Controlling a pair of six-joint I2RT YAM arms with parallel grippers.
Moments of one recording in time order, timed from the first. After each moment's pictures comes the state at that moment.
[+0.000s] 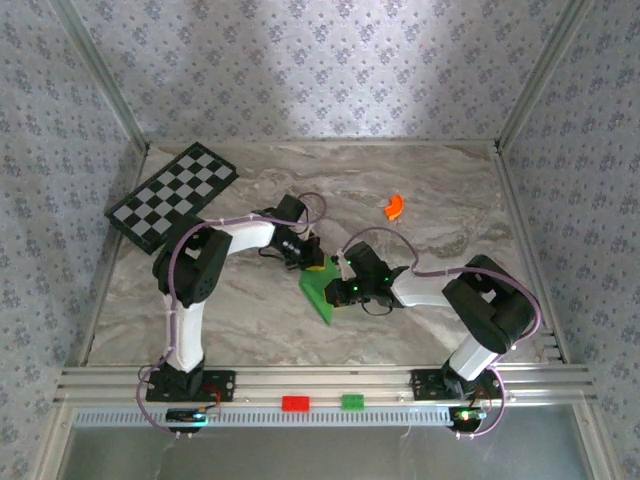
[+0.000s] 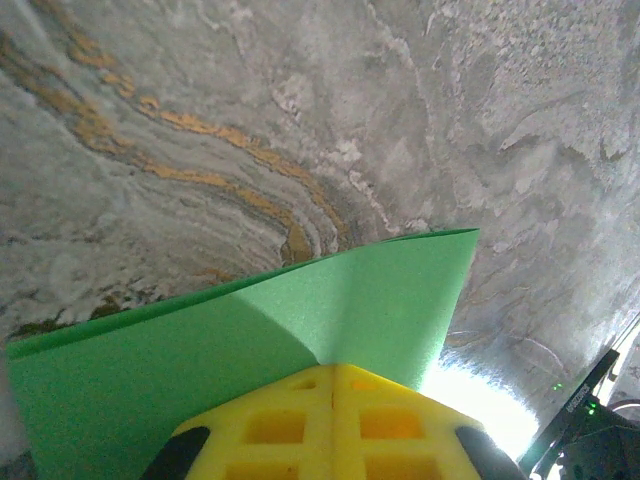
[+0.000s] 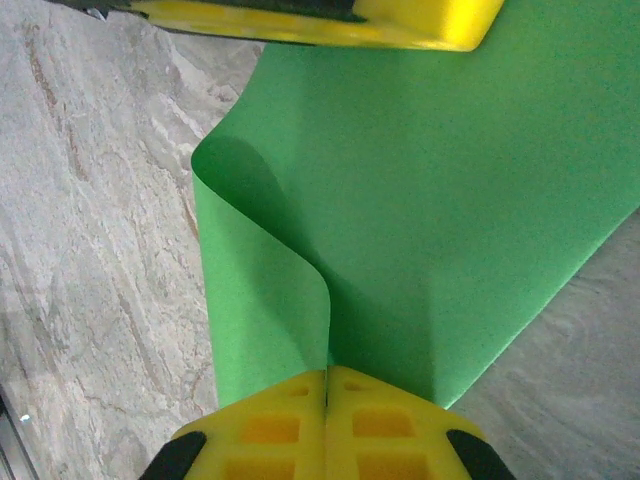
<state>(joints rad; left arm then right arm) -0.58 2.02 1.23 -0.43 0.62 -0.60 0.76 1.63 0.64 0.11 -0.38 0.56</state>
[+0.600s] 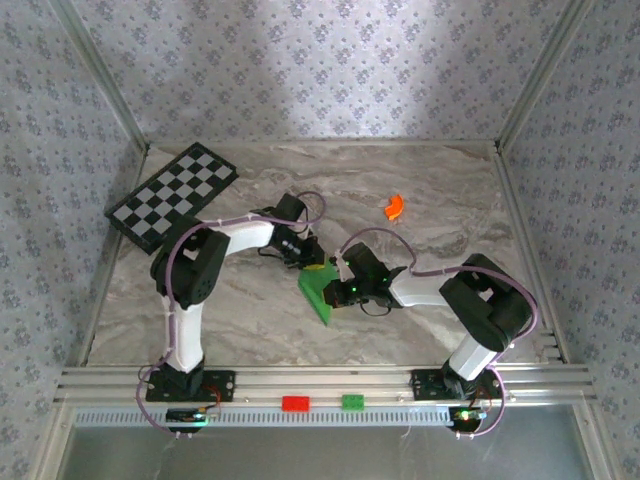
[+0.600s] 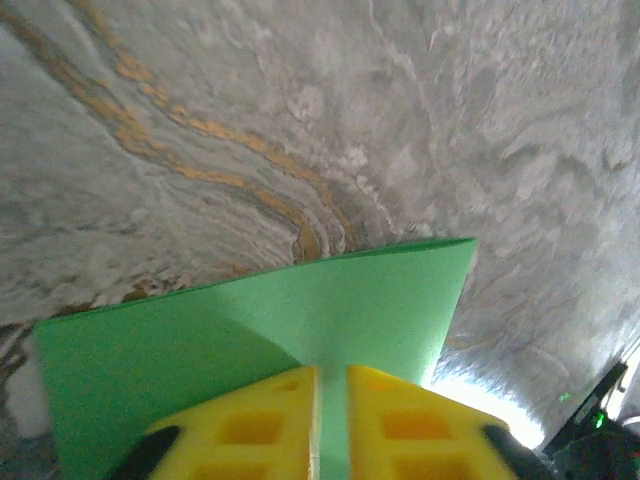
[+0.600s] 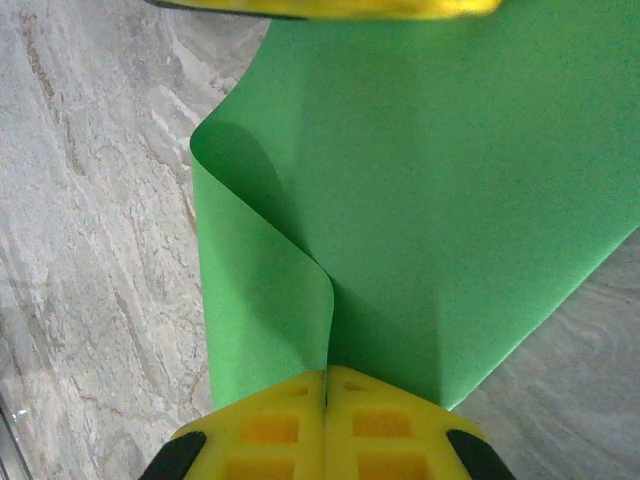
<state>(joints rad) -0.58 1.99 1.23 -0.43 0.57 -0.61 0.77 1.64 0.64 0.12 -0.38 0.55</state>
